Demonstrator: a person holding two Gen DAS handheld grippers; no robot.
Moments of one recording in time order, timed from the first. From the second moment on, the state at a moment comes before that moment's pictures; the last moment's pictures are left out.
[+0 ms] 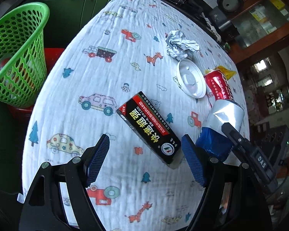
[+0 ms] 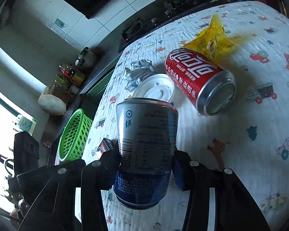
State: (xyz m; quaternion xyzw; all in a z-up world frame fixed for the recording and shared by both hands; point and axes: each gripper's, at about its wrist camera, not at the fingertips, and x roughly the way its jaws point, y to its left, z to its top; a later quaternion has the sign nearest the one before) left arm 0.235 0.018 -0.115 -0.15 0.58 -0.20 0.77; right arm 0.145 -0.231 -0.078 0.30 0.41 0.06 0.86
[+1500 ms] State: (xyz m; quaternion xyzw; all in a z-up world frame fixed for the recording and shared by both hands) left arm 0.255 0.077 -0.054 -0.12 0.50 -0.02 0.85; right arm 0.152 -0.171 -0.029 0.15 0.38 0.15 0.90
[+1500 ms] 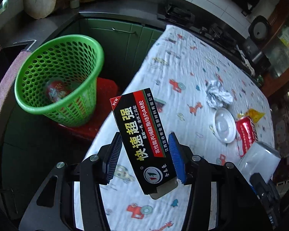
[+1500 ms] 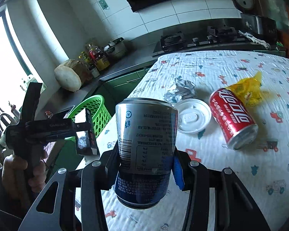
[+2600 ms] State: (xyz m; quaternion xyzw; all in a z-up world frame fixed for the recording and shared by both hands) left arm 0.350 0.318 -0.097 -0.14 0.48 0.10 0.86; right arm 0.309 0.080 -0.024 0.06 0.39 0.31 0.86
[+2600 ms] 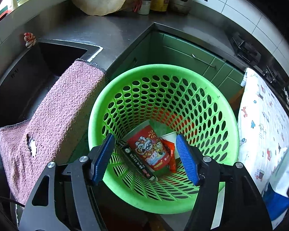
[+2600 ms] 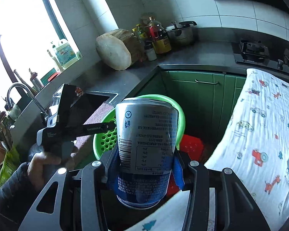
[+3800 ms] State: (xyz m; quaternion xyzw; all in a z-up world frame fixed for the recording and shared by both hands) left arm 0.318 0.251 -0.057 -0.09 0.45 0.01 0.89; right arm 0.264 0.018 -0.029 0.02 0.38 0.26 0.89
